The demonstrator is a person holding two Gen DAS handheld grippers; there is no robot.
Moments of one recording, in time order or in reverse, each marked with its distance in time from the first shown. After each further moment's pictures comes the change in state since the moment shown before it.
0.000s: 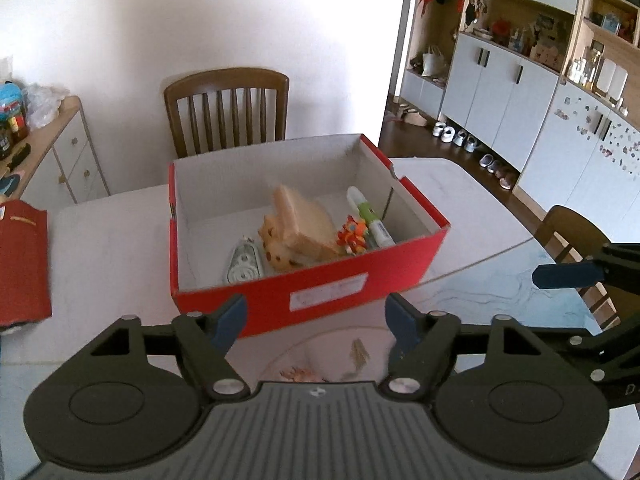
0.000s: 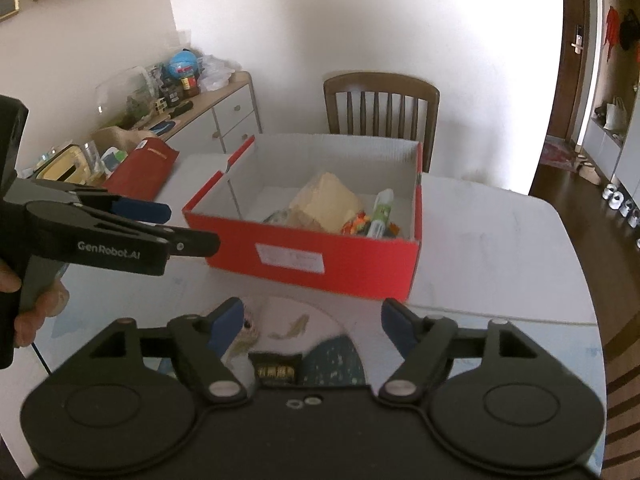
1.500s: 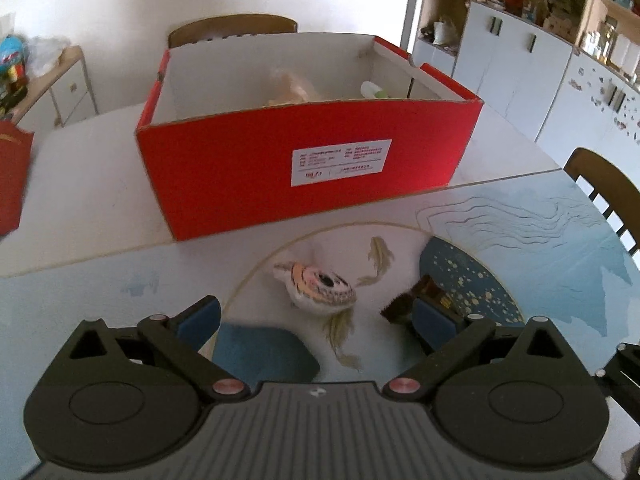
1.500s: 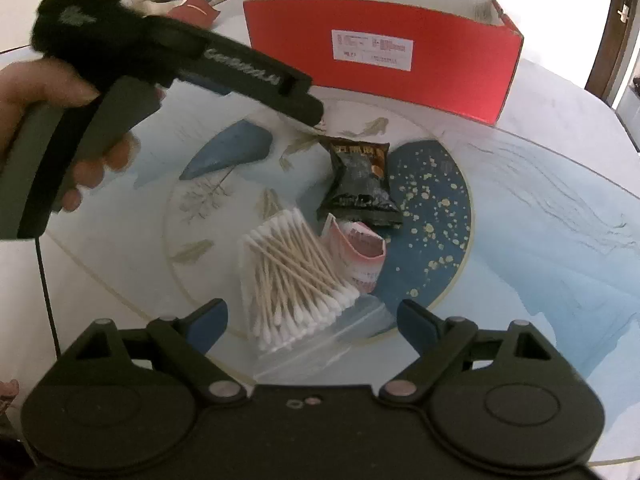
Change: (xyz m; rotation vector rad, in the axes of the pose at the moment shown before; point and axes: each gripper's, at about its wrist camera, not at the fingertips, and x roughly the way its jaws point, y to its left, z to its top) left arm 0.067 0.004 -0.093 -0.008 0.084 0.023; right arm 0.052 0.052 -0.139 -0.088 0.245 0.042
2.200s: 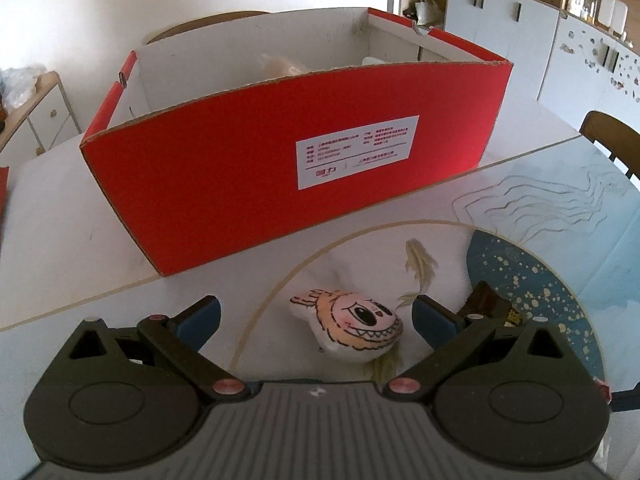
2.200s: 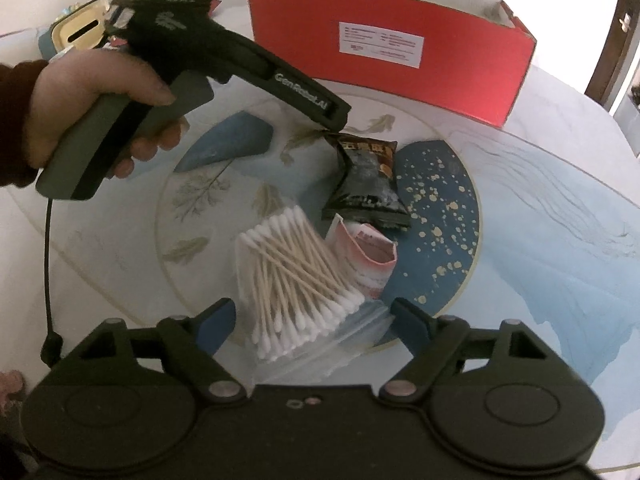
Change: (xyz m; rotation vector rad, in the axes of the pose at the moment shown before) left arm 0.052 0.007 0.009 0.120 0.012 0.022; right arm 0.010 0.010 0.006 -0.044 0.017 -0.037
